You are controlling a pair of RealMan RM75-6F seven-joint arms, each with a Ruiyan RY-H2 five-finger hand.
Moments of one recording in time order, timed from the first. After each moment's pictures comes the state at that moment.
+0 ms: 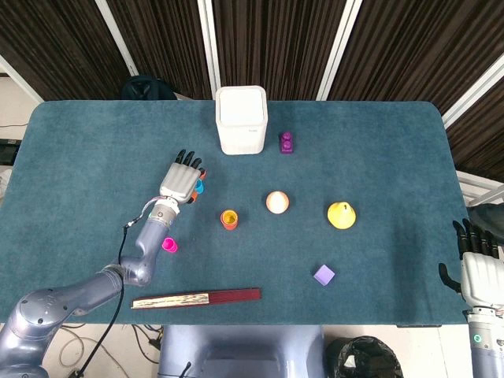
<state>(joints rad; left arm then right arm) -1.04 -1.84 -0.22 -0.82 0.89 0.75 0.49 0.09 -1.26 0.15 -1.45 -1.29 1.41 -0.10</state>
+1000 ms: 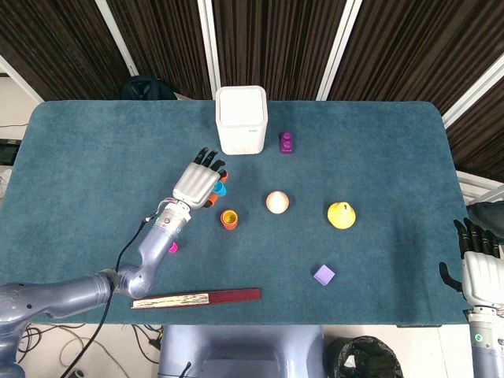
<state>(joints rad) -1.03 -1.65 -0.26 -1.28 0.92 0.86 0.57 0.09 -1.26 0.15 -1.45 -1.29 1.41 -0.08</state>
